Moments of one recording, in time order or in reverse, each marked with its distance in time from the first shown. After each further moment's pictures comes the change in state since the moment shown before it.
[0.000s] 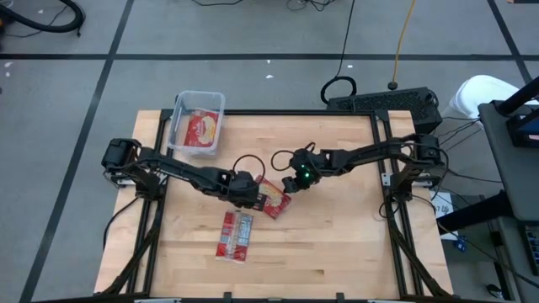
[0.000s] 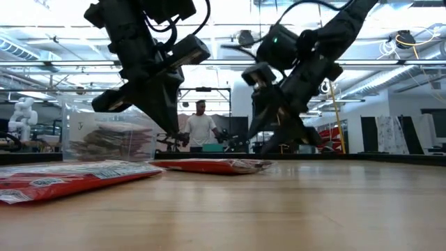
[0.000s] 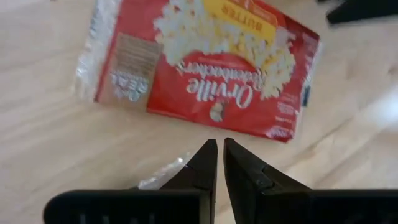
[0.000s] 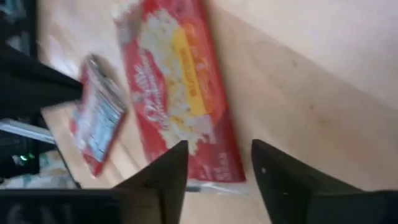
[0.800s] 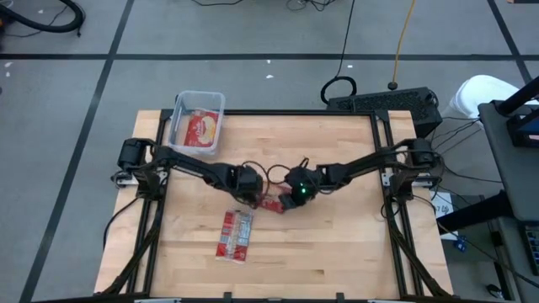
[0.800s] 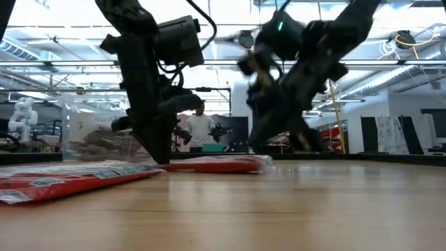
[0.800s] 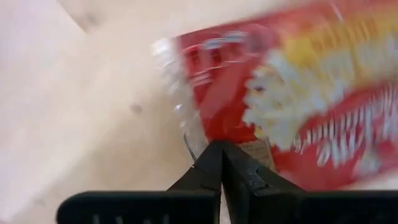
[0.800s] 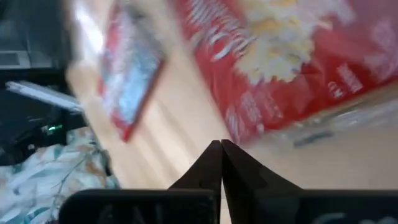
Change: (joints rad) left arm 0.120 0.127 -0.002 -0.062 -0.073 0.475; right arm 0.159 0.039 -0.001 0.142 0.009 0.154
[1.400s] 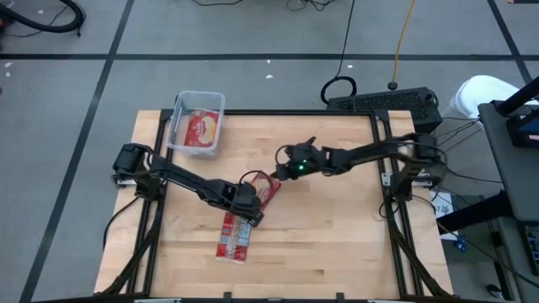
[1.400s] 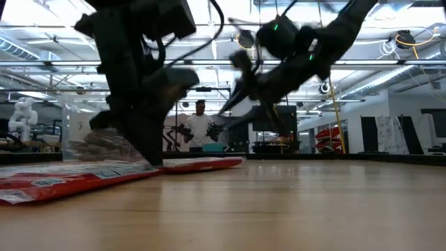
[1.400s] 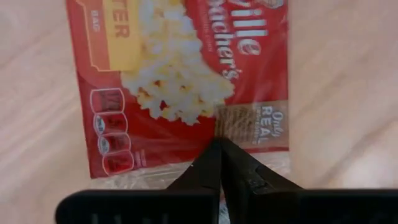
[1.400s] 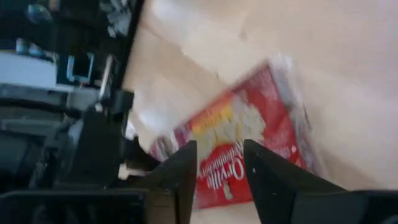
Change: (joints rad) left arm -0.197 0.007 0.003 0.051 0.028 -0.229; right arm -0.178 -0.008 -0.003 0.210 0.142 -0.074
